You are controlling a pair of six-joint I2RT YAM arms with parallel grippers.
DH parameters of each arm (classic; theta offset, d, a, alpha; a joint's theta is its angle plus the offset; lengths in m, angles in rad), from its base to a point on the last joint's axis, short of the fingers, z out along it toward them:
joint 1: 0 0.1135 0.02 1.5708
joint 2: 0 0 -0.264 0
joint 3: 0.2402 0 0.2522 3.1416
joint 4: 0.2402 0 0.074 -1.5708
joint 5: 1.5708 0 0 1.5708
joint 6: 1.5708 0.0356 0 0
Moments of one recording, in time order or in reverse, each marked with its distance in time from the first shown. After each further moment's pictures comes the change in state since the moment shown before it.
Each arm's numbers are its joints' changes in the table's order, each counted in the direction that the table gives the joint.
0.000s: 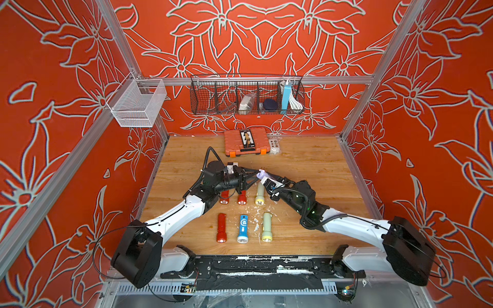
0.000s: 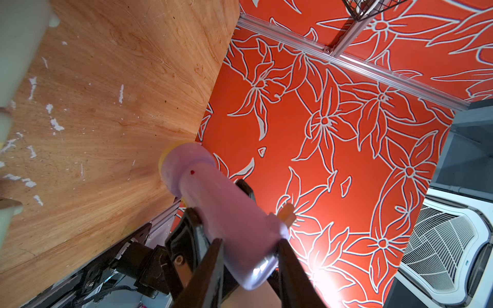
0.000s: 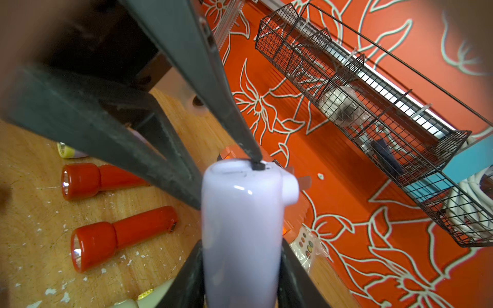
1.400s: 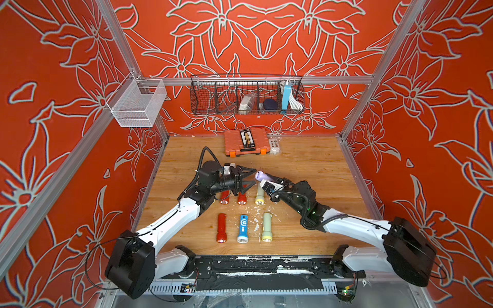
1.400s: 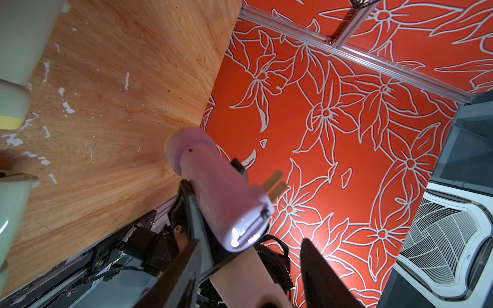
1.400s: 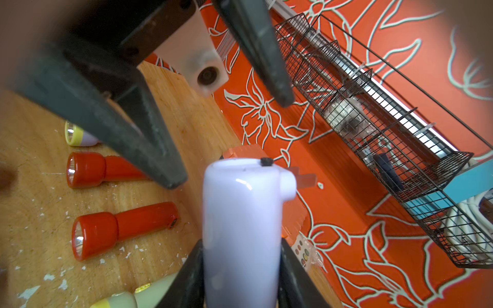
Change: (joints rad) left arm 0.029 0.080 0.000 0.106 0.053 0.022; right arm -0.004 0.005 -0.003 -0.002 -0.034 -0.076
